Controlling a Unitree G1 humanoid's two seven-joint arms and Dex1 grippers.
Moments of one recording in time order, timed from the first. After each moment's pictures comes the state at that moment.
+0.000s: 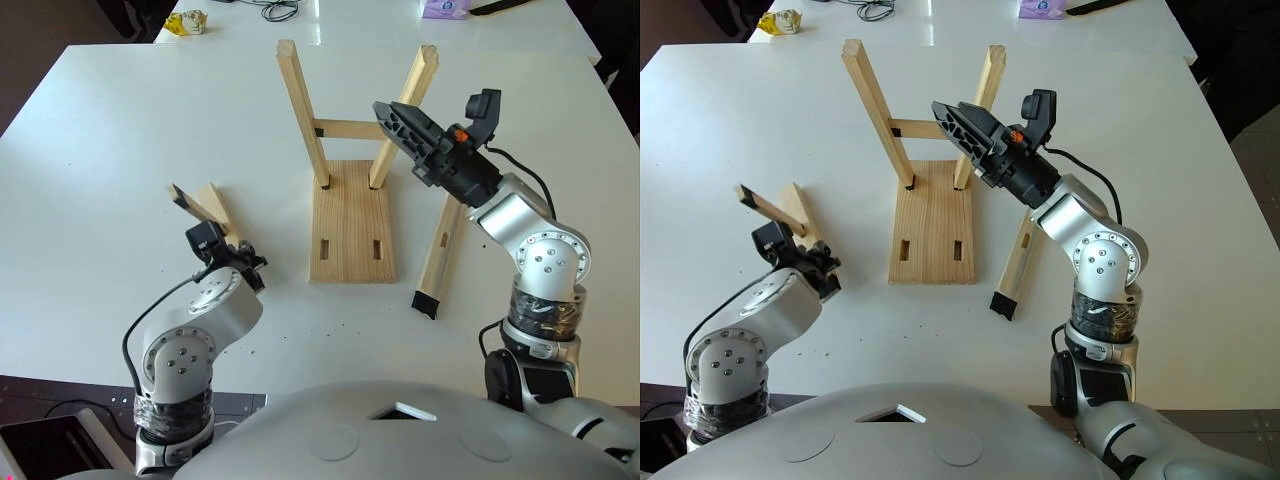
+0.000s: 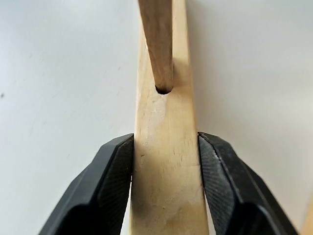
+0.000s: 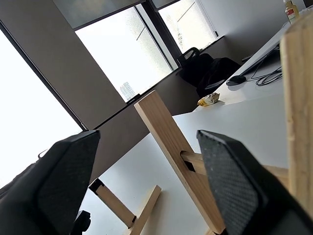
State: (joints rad) left arm 0.13 0.23 0.04 -0.71 -1.17 0.91 1.18; right arm -0.29 -0.15 -0.16 -0.33 1.00 0.81 0.36
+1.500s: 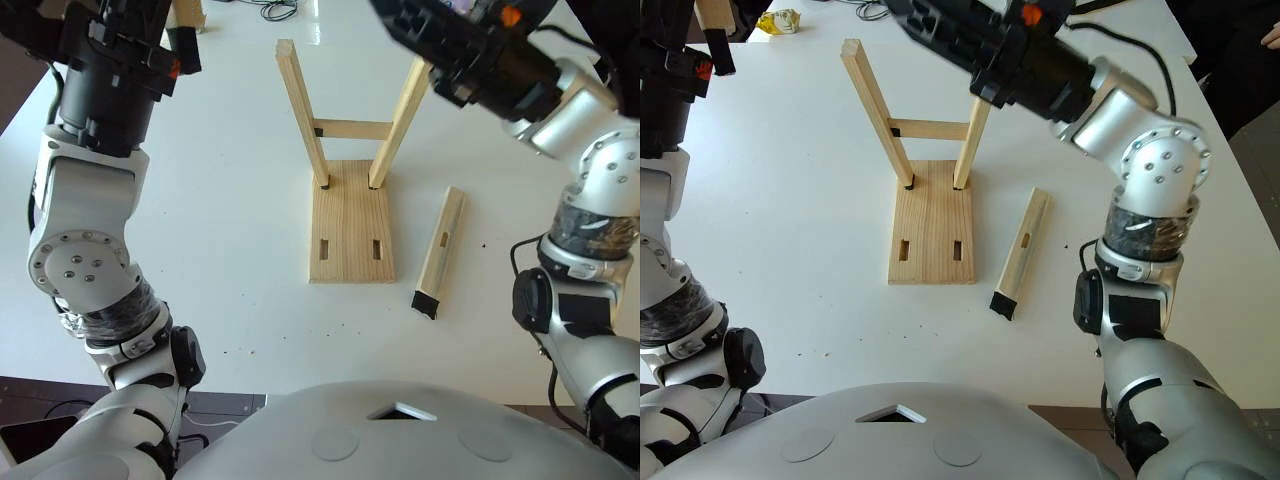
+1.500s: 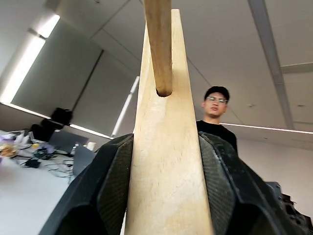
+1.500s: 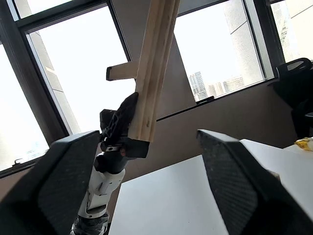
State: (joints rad) left arm -0.41 0.40 0.40 -0.53 -1.31 0.53 -0.20; right arm -0.81 -0.37 -0.22 -0.09 1.35 1.03 0.53
